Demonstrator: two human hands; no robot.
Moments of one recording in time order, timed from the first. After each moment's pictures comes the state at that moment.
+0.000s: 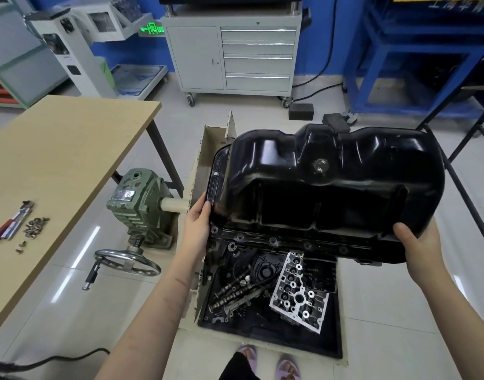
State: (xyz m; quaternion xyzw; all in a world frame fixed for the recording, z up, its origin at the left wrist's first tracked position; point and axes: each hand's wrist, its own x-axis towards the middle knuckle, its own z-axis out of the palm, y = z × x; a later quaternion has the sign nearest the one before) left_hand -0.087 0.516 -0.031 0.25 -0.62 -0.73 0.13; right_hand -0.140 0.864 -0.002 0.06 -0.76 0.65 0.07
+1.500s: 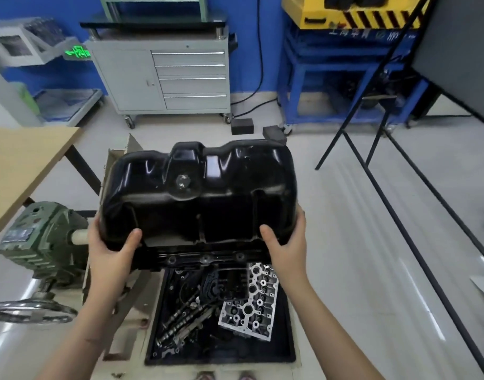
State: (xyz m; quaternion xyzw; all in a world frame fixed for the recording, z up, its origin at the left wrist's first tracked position) left_hand -0.071 0.581 -0.002 0.22 -0.78 -0.52 0.28; right_hand -0.118 0.847 -0.005 -0.01 -0.75 0.65 0.10
